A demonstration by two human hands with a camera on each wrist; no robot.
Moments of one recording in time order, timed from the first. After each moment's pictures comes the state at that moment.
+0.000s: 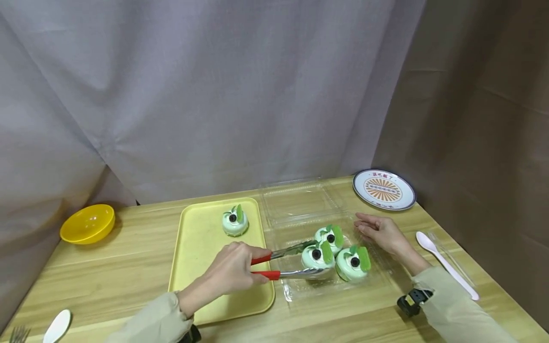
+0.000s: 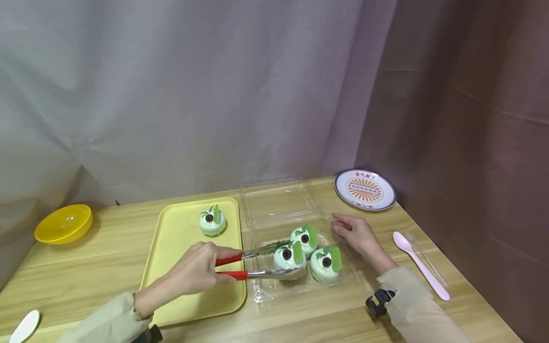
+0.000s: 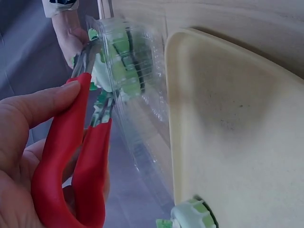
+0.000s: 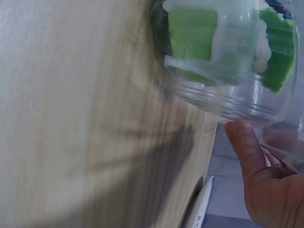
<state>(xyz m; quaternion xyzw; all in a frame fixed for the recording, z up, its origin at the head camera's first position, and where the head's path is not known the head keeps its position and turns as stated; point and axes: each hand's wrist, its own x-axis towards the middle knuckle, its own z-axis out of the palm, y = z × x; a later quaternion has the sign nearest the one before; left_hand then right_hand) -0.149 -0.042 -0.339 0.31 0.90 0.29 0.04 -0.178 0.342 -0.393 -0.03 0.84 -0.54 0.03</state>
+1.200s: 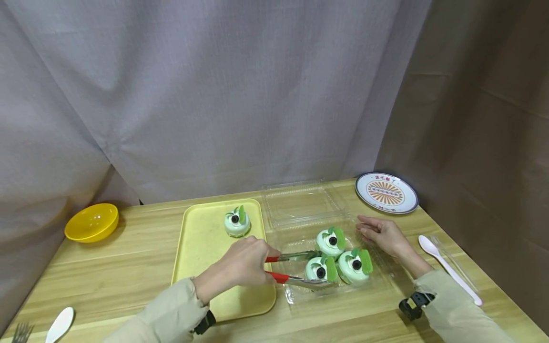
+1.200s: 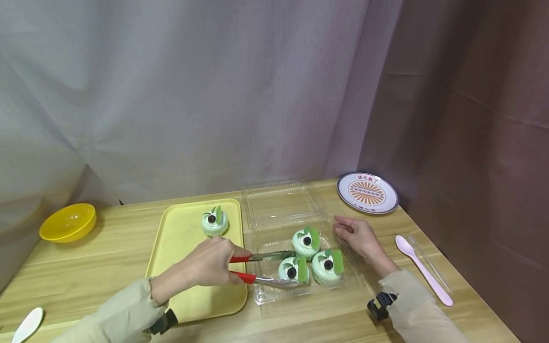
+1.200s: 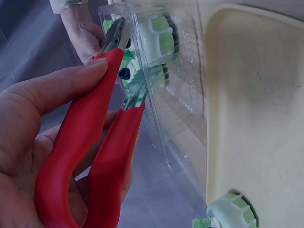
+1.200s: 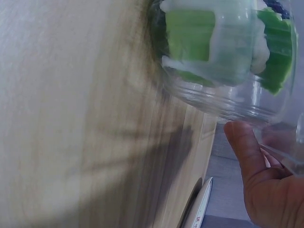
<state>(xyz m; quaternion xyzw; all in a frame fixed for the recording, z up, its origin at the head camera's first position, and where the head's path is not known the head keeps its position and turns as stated) -0.155 -0.021 -0.318 0.34 0.92 0.19 0.09 -0.176 0.335 -0.386 0.00 0.86 -0.51 0.04</state>
